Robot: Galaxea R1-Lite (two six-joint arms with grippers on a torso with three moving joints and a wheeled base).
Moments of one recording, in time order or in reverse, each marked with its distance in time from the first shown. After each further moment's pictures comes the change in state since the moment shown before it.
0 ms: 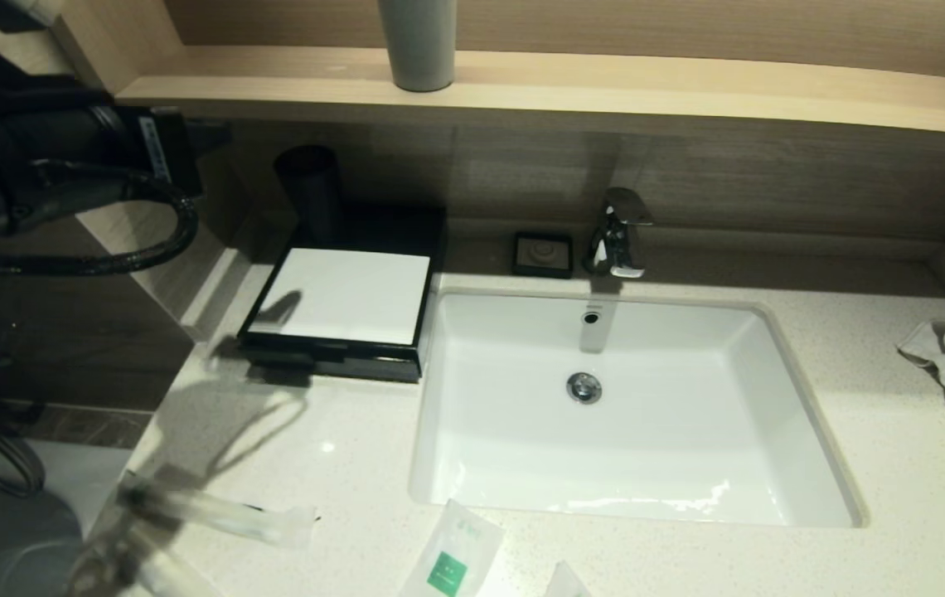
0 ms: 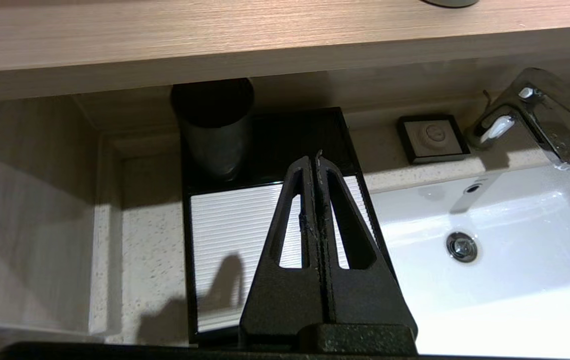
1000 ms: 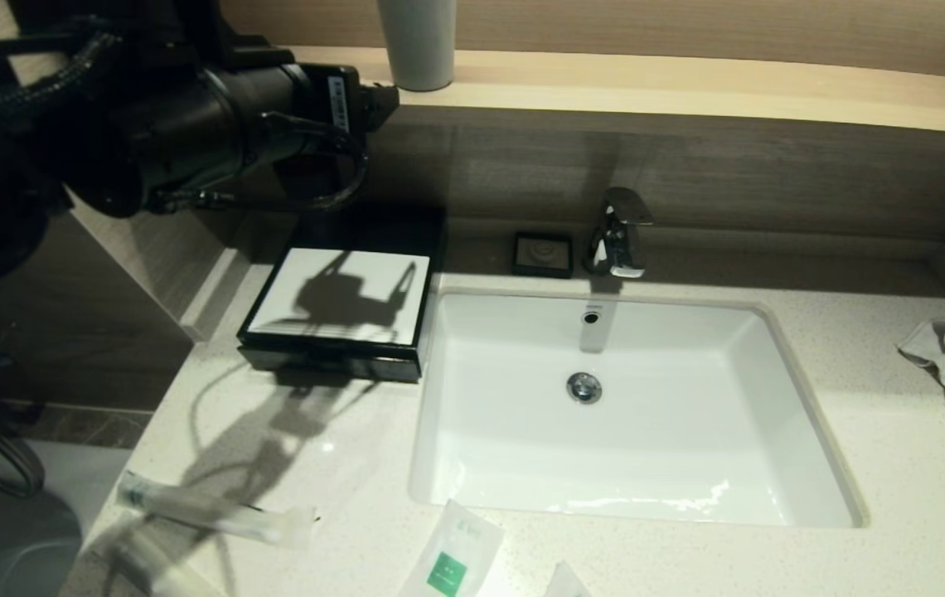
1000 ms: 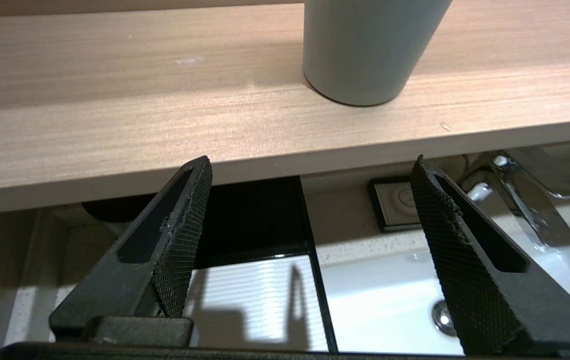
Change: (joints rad) left arm -0.260 0.258 -0.265 -0.088 0.277 0.042; right arm 0.000 0.000 0.000 0.000 0.000 0.001
